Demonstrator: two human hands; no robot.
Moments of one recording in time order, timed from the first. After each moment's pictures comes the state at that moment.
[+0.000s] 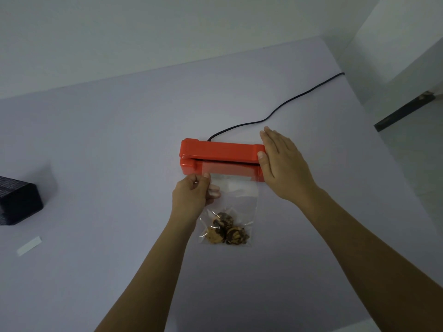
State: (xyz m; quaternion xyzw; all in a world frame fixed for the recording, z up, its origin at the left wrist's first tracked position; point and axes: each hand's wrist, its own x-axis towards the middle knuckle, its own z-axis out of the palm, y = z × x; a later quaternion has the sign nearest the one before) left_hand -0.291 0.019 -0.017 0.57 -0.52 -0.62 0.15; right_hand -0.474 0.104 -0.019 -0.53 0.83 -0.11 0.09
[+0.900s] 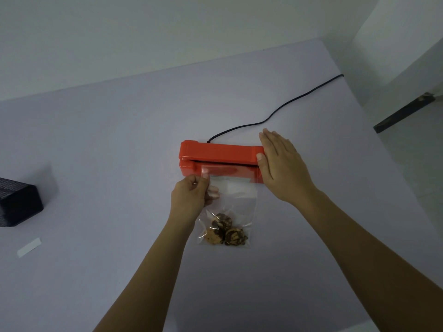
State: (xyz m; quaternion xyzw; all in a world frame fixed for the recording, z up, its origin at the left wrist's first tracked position) left_hand -0.292 0.017 -0.014 0.57 -0.53 -0.61 0.15; right_hand -0.474 0.104 -0.020 -0.53 0.83 -0.11 0.09
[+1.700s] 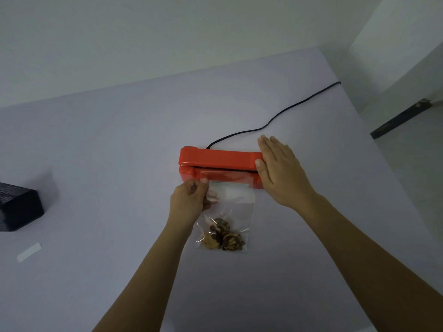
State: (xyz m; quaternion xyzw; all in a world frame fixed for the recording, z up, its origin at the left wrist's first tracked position) left_hand -0.288 0.011 -0.019 0.56 -0.55 -0.60 0.15; right_hand -0.476 0.104 -0.017 -0.54 0.82 -0.11 0.13
